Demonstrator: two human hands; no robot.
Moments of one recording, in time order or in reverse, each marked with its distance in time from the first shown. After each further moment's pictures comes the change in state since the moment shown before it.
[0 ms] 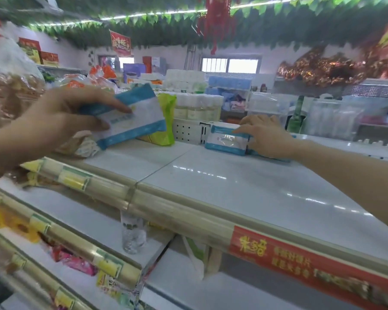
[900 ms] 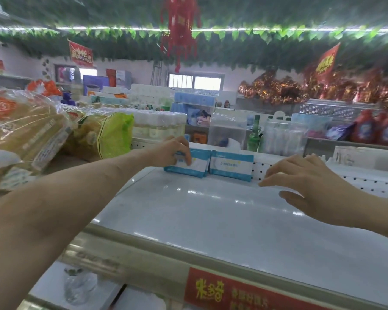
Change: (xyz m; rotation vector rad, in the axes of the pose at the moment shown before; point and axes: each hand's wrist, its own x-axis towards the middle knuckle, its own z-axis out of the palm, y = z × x) left_hand 0.201 -0.079 0.259 0.509 -0.549 0.235; right_hand -0.180 0.050 -0.067 -0.018 0.011 -0.087
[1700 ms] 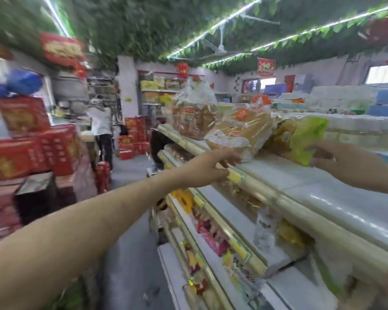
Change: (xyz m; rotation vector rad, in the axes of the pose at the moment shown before) left_hand -0.405 0.087 -0.113 -0.065 0.218 -0.617; right_hand 0.221 -0.205 -0.008 0.719 0.066 -0.143
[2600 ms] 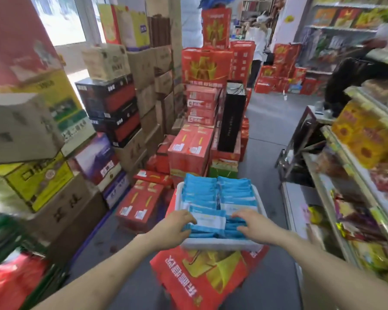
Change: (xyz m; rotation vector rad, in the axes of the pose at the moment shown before) left_hand -0.813 -0.073 0.084 0.050 0.027 -1.062; right_hand -0.294 -0.600 0.443 0.144 -0.928 -0.753
